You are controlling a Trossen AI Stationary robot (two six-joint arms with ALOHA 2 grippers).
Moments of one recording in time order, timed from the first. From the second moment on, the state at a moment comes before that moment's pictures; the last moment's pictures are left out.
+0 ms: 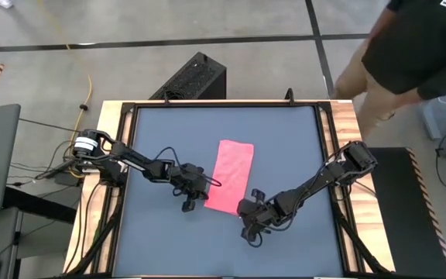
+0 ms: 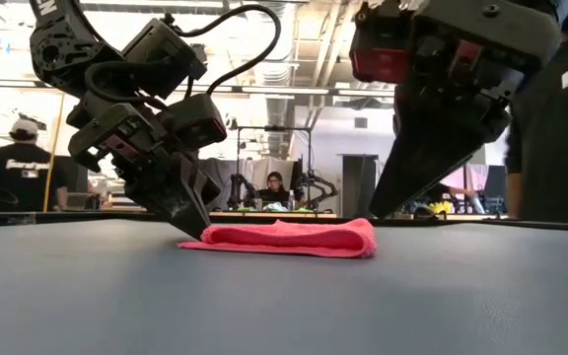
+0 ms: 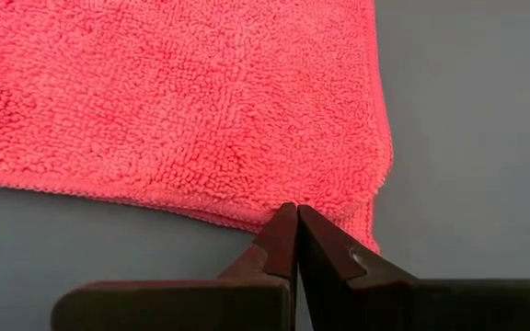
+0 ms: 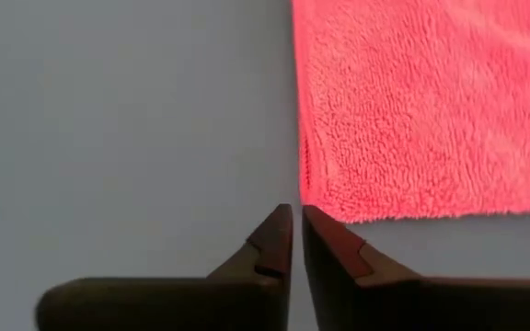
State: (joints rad) left arm -0.06 1.70 0.57 0.43 0.24 -0.13; right arm 0.50 1.82 1.09 -0.25 0.34 0.70
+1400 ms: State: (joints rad) left arm -0.15 1.62 0.57 0.44 0.25 0.28; right arm 0.46 1.89 1.09 -0.21 0.34 0.46
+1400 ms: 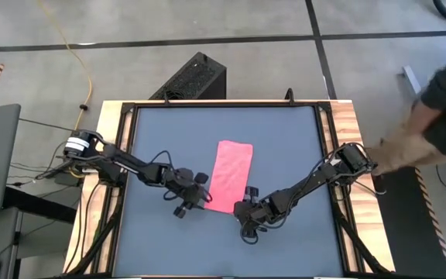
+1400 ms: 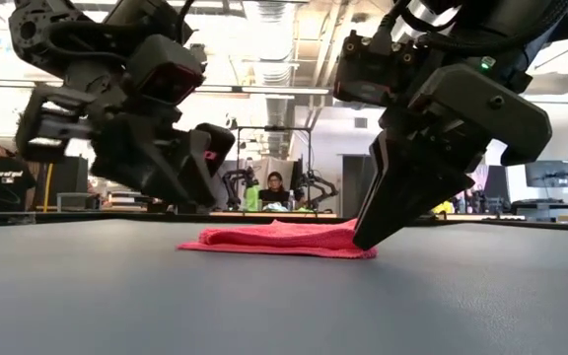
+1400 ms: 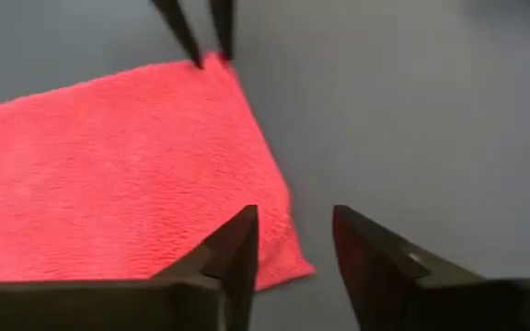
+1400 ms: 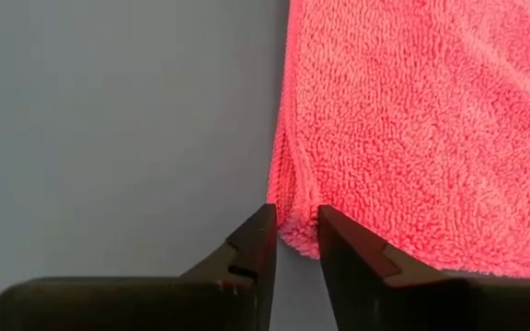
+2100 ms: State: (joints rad) left arm -0.17 1.72 0.57 0.40 0.20 0.29; right arm 0.46 1.89 1.09 -0.21 0.34 0.52
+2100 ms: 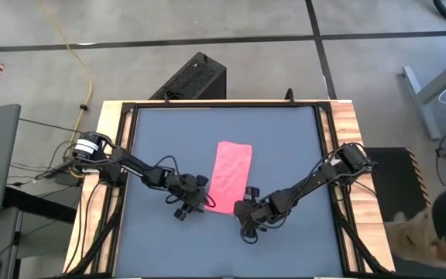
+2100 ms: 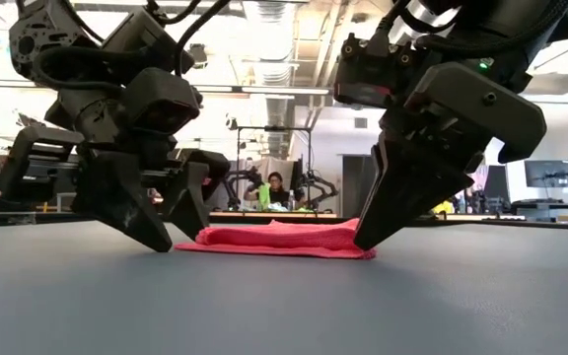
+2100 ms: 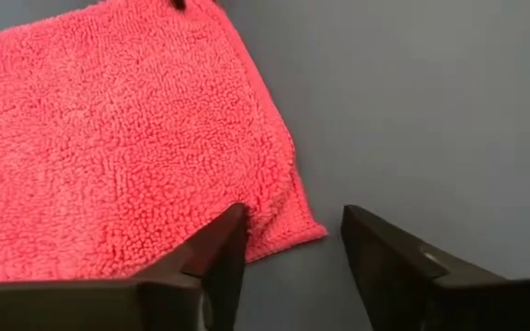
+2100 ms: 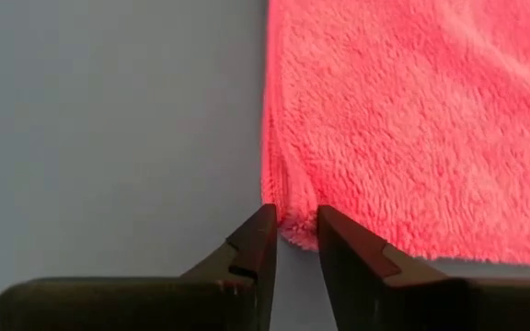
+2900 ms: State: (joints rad) left arm -0.17 1.72 0.57 0.35 0.15 0.17; right arm 0.51 1.89 1.09 -0.23 0.38 0.50
